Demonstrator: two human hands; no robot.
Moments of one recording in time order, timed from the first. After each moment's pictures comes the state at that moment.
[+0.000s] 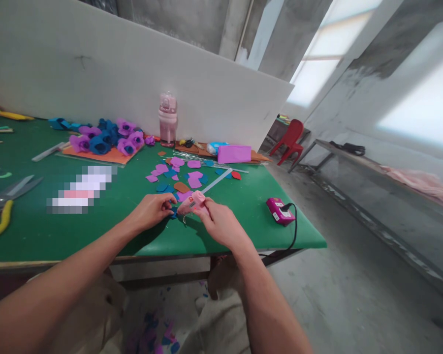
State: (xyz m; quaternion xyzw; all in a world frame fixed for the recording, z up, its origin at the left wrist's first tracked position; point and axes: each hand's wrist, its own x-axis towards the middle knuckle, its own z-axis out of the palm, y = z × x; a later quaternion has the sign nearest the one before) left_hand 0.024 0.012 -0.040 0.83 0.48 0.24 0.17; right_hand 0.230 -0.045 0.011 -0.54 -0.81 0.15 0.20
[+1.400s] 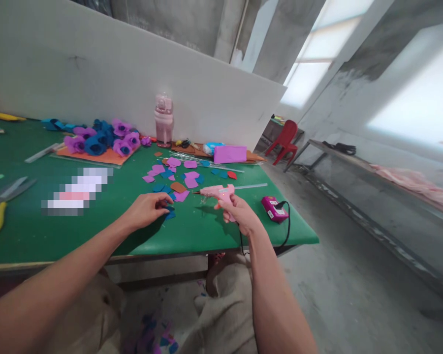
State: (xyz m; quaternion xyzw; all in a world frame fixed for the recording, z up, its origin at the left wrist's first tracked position) left_hand 0.021 0.007 -0.028 0.81 0.50 0.23 0.21; right_hand 0.283 -0.024 -0.007 -0.55 -0.54 0.50 0.40
